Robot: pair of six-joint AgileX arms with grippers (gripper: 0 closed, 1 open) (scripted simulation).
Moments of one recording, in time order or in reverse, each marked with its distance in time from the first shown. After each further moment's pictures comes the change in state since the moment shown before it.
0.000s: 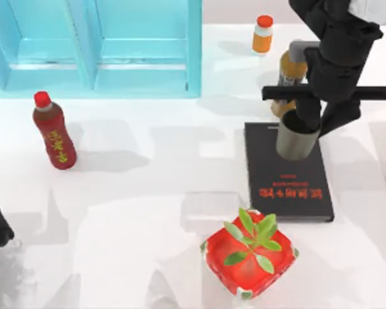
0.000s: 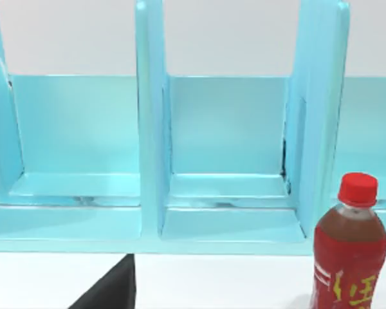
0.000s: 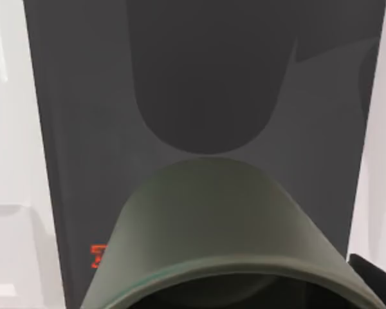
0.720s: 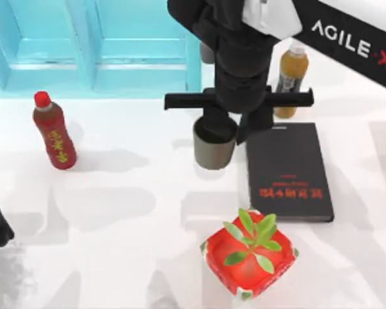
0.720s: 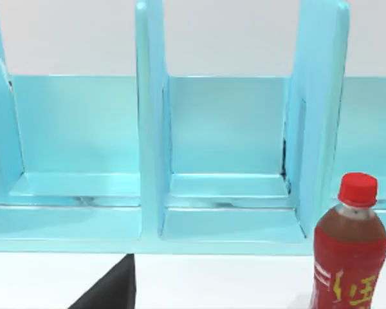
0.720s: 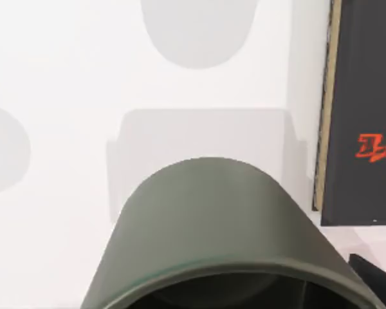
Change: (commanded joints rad) left arm 0.000 0.000 0.000 0.000 0.000 0.000; right arm 0.322 0.079 0.265 -0.147 0.071 0.318
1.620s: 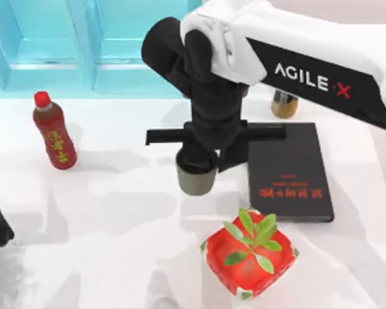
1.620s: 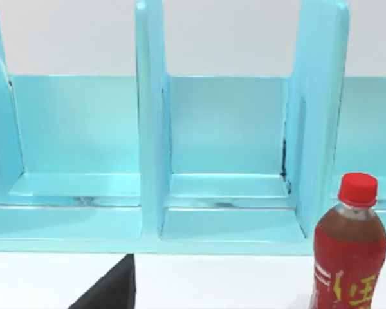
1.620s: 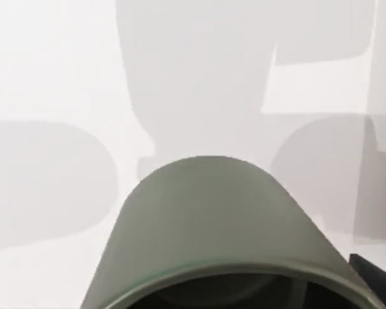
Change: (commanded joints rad) left arm 0.000 0.000 0.000 0.000 0.000 0.000; right arm 0.066 0.036 -0.143 0.170 0.028 0.071
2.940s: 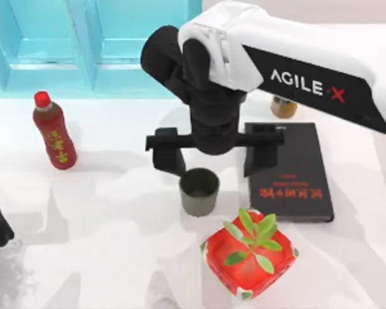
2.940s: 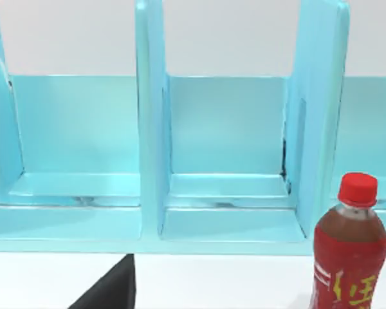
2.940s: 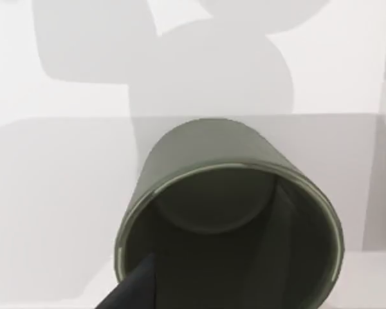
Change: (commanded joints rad) left arm 0.000 0.000 0.000 0.000 0.000 0.000; right arm 0.002 0.005 -0.023 0.023 0.000 0.001
